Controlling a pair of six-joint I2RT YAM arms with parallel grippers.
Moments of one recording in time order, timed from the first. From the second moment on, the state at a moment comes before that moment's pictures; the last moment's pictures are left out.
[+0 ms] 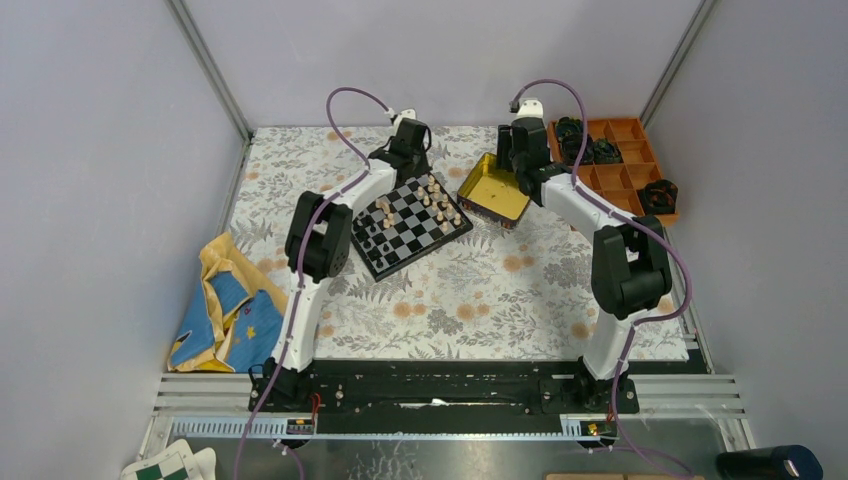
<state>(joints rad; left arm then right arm) -0.40 2.33 1.93 -0.27 -0.19 -0.52 0.33 1.85 1.41 -0.01 0.27 0.14</state>
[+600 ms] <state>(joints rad) -0.40 2.37 1.99 -0.29 -0.18 -0.51 0.30 1.88 1.41 -0.01 0.24 0.16</state>
